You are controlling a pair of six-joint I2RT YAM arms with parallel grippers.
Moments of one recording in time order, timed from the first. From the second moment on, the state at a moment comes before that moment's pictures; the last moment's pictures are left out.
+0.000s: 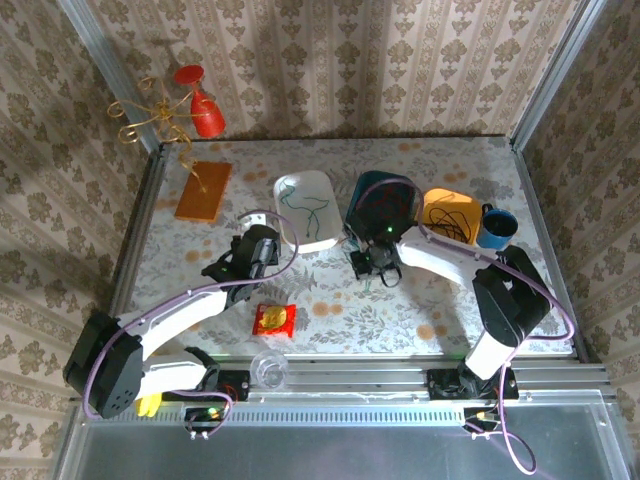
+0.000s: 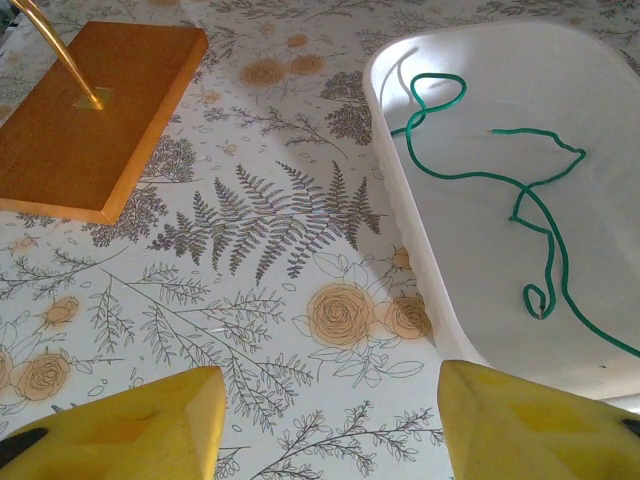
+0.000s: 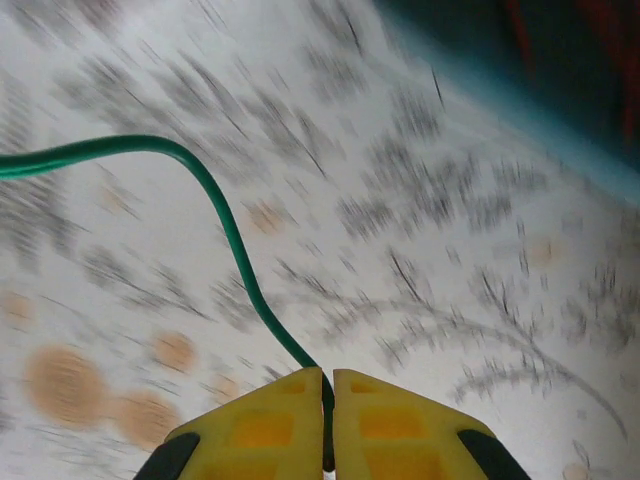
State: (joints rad) left arm -0.69 1.20 0.64 -0.11 -0.55 -0.40; right arm 0.65 1.67 1.18 -0.72 -0.01 0.39
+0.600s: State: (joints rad) left arm -0.69 1.20 0.64 -0.17 -0.56 -0.42; right arm 0.65 1.99 1.70 -0.68 -0.03 0.39
